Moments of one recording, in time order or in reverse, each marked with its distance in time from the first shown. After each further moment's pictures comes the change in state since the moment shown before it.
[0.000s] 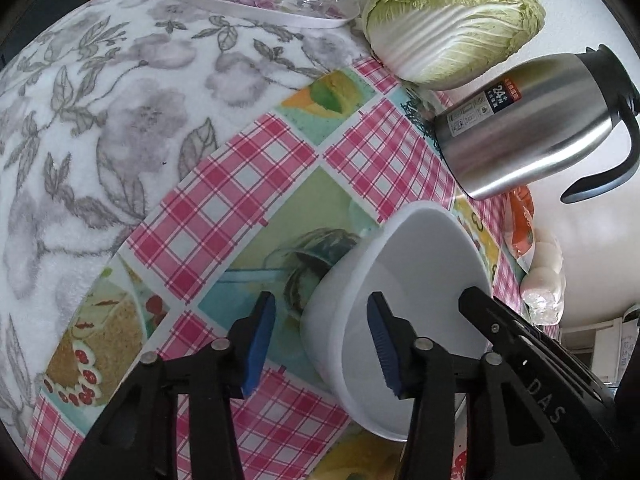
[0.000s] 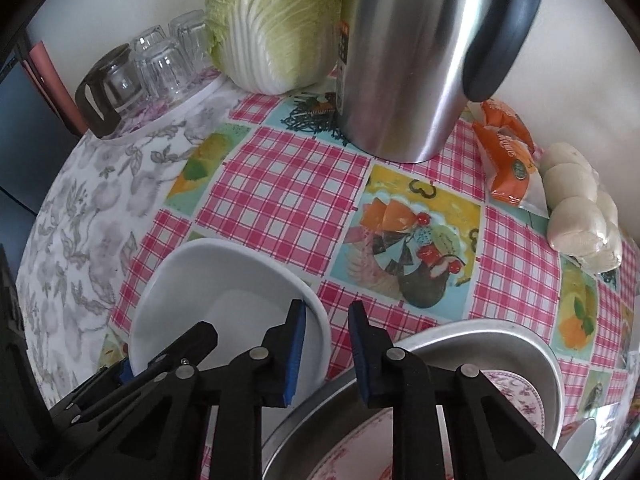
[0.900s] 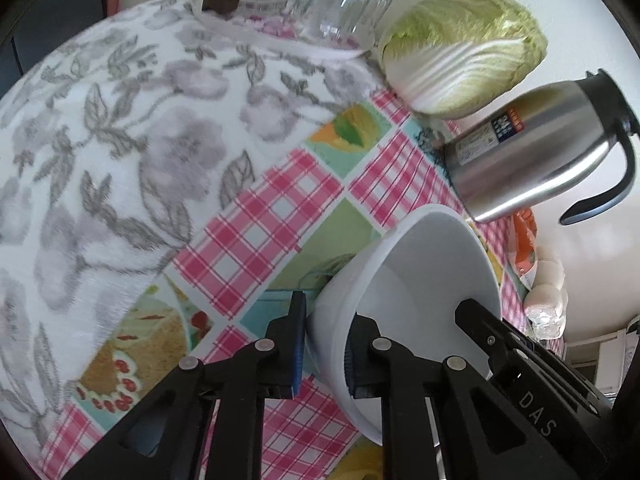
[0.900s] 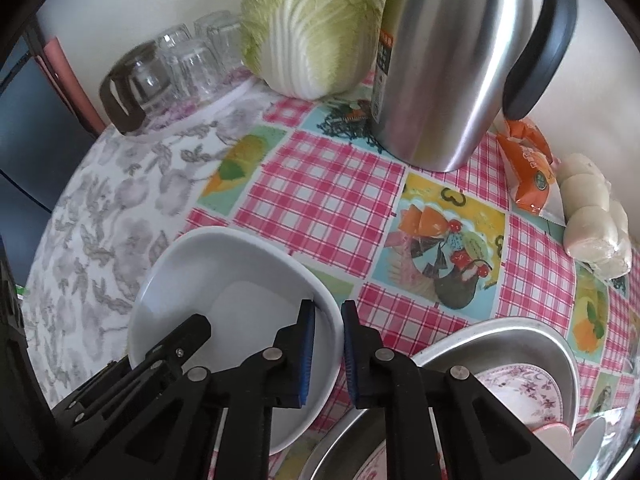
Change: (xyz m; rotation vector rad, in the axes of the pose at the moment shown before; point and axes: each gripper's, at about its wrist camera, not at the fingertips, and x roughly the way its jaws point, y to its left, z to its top) left arm -0.032 0.017 0.000 -0.013 -0.079 0.018; right arm -0.013 0.022 -0.001 -0.011 -0.019 0.061
